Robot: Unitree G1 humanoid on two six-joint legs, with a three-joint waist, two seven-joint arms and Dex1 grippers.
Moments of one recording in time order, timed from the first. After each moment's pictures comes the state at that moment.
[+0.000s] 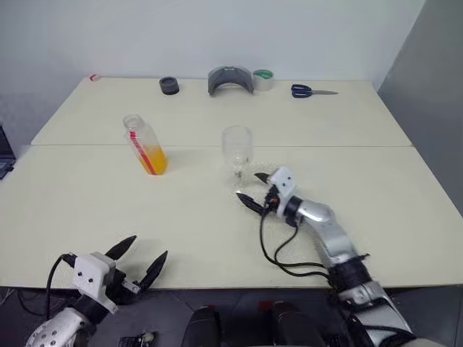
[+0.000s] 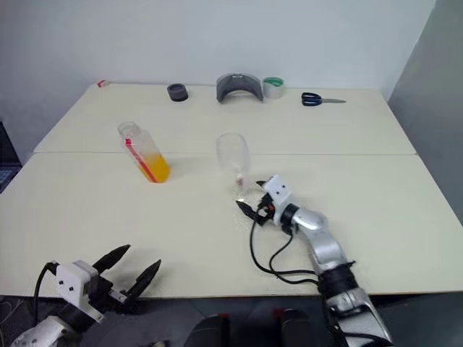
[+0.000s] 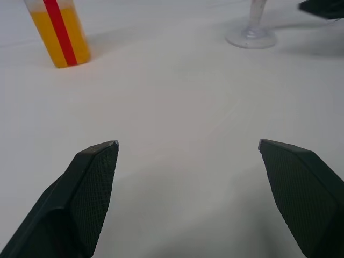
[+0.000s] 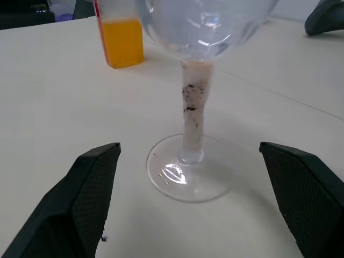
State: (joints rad) left arm 0.46 0.44 0.39 -0.24 -0.39 -0.07 -0.71; right arm -0.36 -0.23 0.17 0.01 0.16 0.23 0.68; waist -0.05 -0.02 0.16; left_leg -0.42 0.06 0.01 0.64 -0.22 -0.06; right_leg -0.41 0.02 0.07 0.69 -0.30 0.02
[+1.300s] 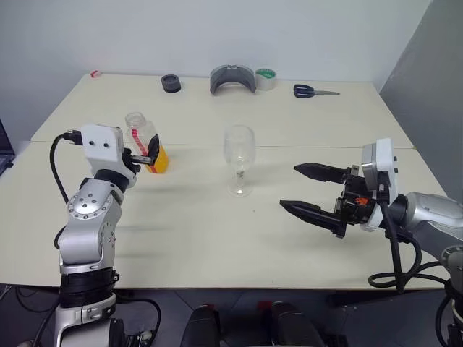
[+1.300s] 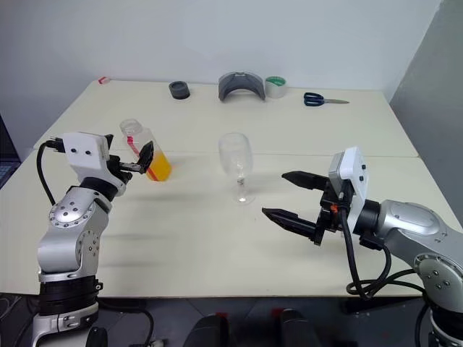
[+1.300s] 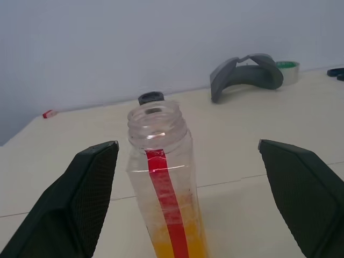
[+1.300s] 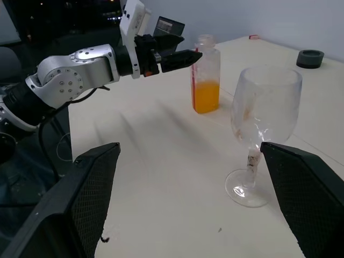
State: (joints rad) left arm -0.36 0.48 0.28 -0.17 -0.24 0.39 -0.20; right arm -0.30 -0.74 -0.19 -0.72 1.01 0.86 0.58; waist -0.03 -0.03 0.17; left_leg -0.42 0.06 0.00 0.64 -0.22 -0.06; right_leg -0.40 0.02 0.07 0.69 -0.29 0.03
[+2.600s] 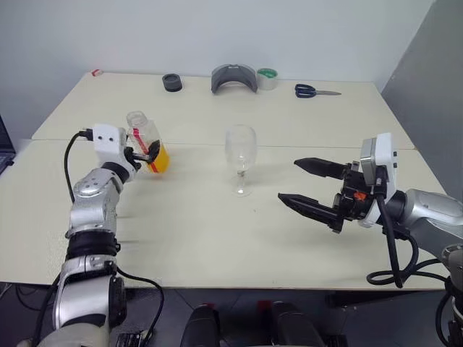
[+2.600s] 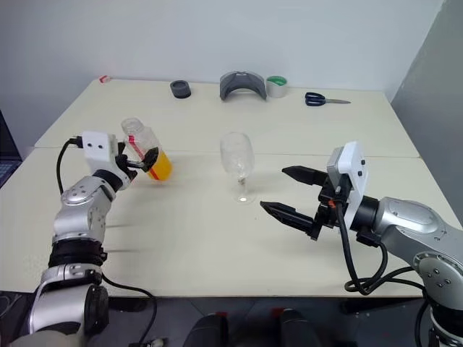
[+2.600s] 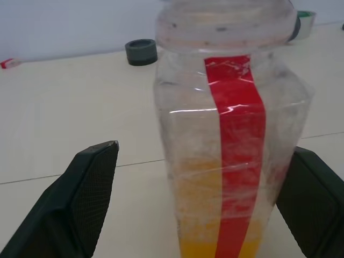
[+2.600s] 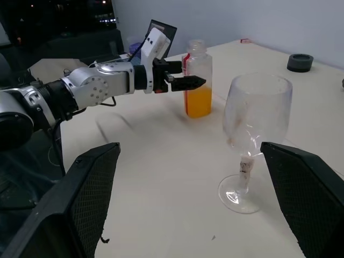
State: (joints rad) left arm -0.71 0.54 0.23 0.71 -0.18 0.03 -0.46; right arm -0.33 -0.74 -0.17 -0.72 1.04 0.85 0.51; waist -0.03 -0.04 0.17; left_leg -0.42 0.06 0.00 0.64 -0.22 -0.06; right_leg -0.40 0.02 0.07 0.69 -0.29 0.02
